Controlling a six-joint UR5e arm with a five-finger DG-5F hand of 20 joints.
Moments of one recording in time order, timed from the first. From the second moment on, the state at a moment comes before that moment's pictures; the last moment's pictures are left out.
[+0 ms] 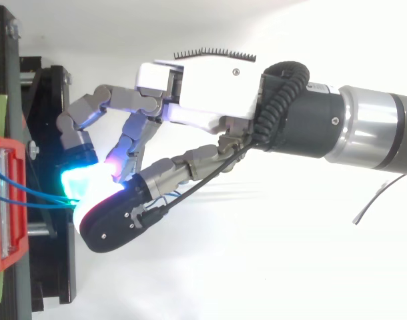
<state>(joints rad) 0.11 -2.37 -1.09 -2.79 -1.35 -0.11</state>
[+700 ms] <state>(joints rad) 0.12 -2.37 -1.09 -2.79 -1.35 -0.11</state>
